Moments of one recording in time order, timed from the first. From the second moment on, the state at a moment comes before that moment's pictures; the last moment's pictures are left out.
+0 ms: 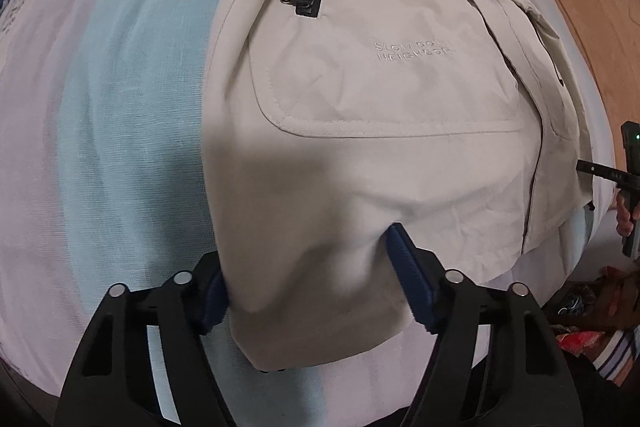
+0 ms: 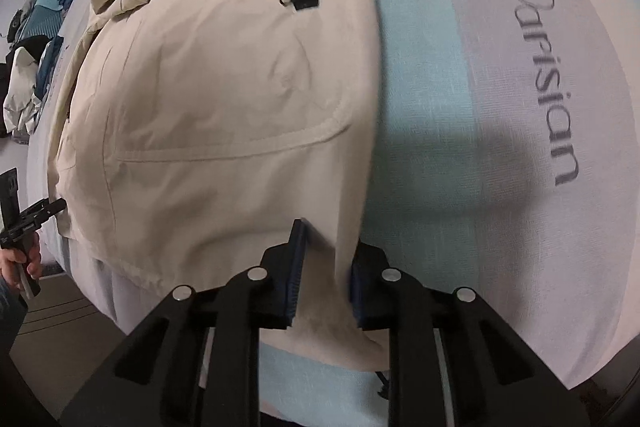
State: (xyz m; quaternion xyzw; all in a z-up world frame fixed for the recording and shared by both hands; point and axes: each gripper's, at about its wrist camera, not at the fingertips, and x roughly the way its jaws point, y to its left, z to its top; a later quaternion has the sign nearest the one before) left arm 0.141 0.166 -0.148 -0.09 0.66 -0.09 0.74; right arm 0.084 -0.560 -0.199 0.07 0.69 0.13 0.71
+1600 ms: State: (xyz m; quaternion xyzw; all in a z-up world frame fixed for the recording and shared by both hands) left arm 0.136 0.152 -0.095 -0.04 0.63 -0.09 0.77; right arm 0.081 -0.507 -0.145 -0.01 0.70 0.07 0.71
